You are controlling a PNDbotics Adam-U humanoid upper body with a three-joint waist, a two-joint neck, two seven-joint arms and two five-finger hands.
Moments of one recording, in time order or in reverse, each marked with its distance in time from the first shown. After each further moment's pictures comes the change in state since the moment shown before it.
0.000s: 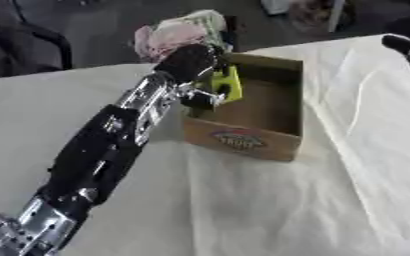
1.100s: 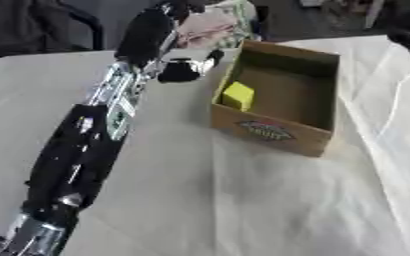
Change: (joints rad) left arm 0.243 0.016 0.222 -0.360 0.120 -0.045 0.252; right arm 0.049 0.005 -0.033 0.013 0.021 0.001 -0.036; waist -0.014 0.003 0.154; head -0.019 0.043
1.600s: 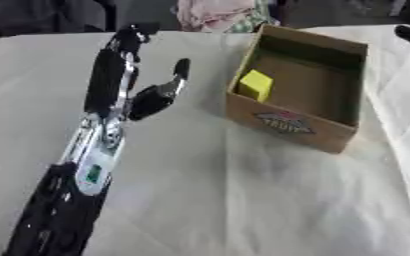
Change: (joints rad) left arm 0.275 -0.090 -0.047 -0.240 0.172 0.104 0.109; right arm 0.003 0.004 -0.024 0.000 0.036 0.002 -0.032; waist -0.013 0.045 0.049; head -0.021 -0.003
